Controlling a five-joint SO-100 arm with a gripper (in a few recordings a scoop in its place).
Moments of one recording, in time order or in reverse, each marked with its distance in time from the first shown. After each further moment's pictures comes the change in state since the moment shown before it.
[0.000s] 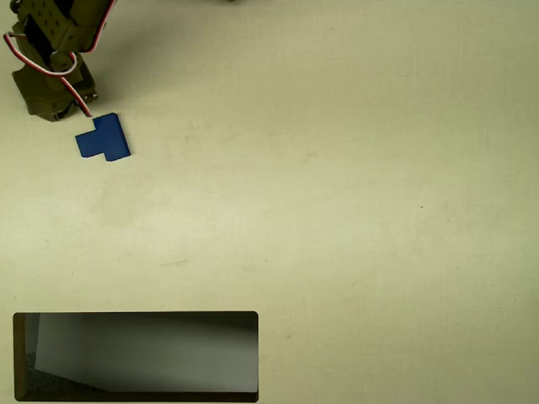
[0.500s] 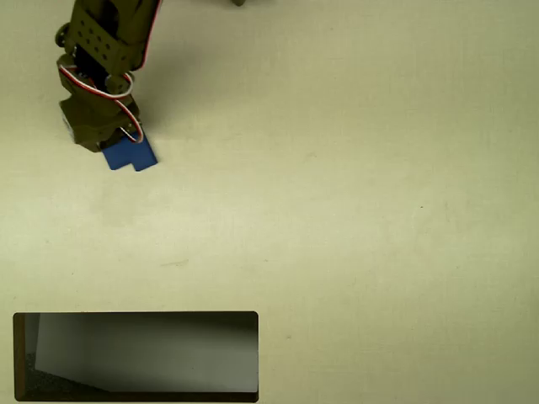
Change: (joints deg) arm -15.6 5.8 10.3 -5.4 14.1
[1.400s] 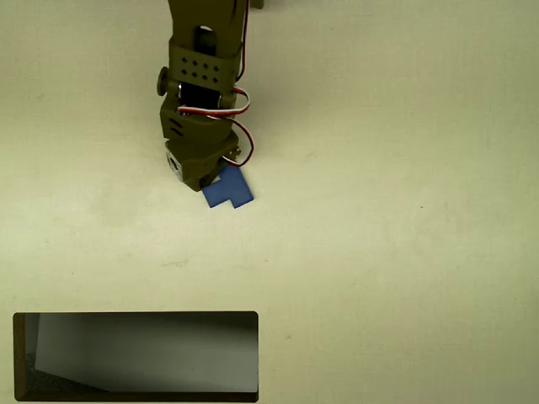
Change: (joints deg) arm -19.0 8.7 11.5 -3.3 10.0
